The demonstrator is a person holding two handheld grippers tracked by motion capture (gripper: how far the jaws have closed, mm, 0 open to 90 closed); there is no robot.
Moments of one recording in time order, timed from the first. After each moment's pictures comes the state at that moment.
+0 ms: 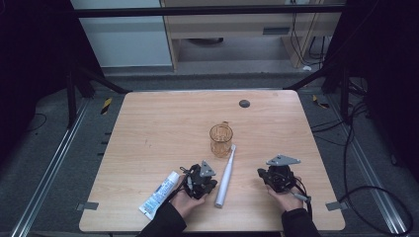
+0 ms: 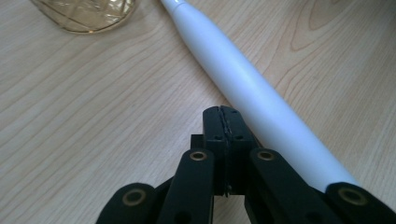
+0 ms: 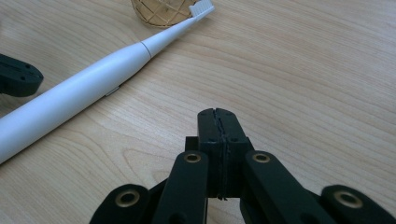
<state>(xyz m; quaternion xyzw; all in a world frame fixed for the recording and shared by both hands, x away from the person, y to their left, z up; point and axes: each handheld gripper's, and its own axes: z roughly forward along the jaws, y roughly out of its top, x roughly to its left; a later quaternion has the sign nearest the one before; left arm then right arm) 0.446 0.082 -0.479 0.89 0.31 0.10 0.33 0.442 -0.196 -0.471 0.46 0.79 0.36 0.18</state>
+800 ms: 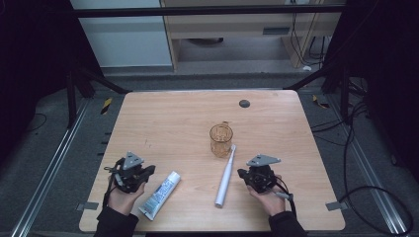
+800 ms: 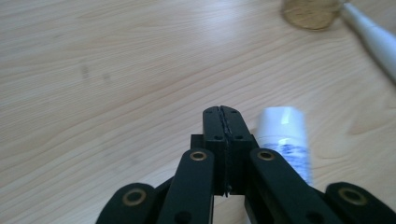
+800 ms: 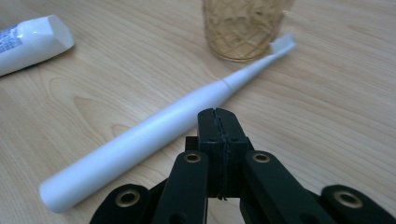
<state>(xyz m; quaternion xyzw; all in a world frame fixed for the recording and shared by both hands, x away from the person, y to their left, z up) 0.437 0.261 -0.438 0.78 0.47 0.21 0.35 0.444 -0.139 -0.465 0.42 0.81 0.39 0.15</state>
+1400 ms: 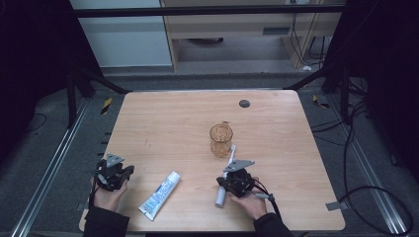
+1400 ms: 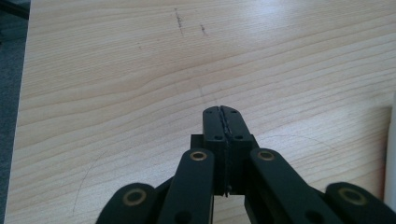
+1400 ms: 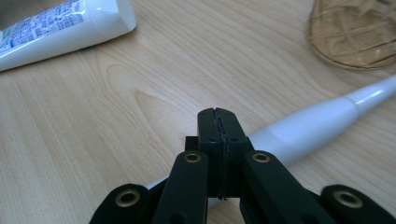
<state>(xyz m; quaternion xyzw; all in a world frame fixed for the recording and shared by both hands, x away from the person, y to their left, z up) 0.451 0.308 -0.464 0.75 0.53 0.24 0.31 0.445 -0.088 -0.484 0.36 0.84 0.39 0.09</state>
